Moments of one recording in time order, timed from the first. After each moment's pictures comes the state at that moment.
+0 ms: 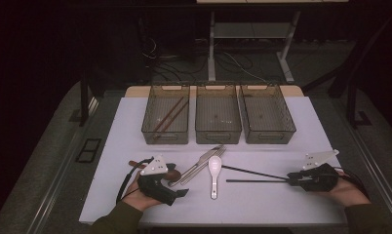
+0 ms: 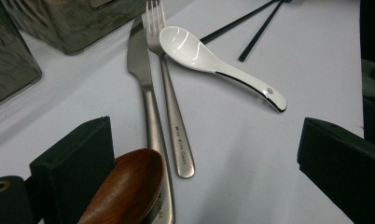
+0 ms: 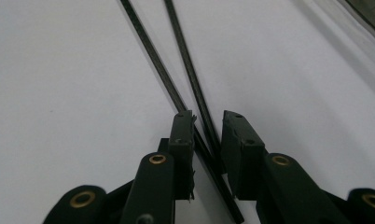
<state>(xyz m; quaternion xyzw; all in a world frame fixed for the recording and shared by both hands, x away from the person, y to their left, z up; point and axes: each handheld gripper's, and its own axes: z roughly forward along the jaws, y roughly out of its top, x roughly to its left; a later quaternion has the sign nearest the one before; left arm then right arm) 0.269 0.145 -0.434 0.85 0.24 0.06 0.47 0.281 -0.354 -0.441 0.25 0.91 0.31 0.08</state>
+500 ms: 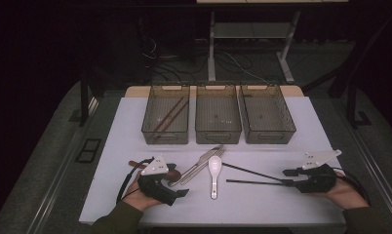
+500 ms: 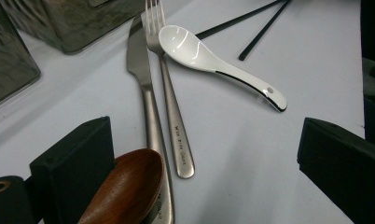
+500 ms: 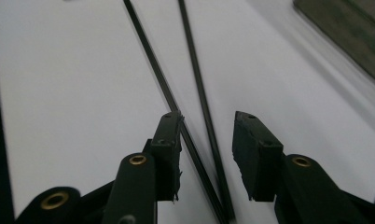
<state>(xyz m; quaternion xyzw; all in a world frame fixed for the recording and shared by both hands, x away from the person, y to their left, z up) 0.270 0.143 -0.434 0.85 0.24 0.06 0.47 0.276 -0.333 -0.423 0.24 0.90 0.37 0.08</state>
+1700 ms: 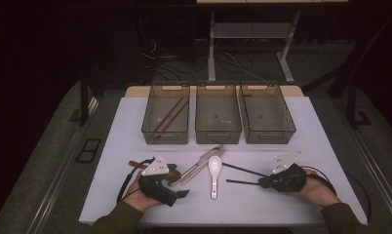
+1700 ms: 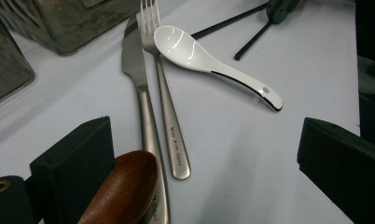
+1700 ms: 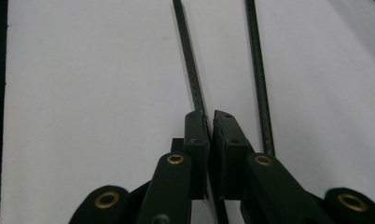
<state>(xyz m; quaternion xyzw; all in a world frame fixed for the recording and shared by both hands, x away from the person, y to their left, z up) 0.269 0.142 -0.434 0.85 0.23 0.06 0.47 0.290 -0.277 -0.443 0.16 0.93 0.33 0.04</state>
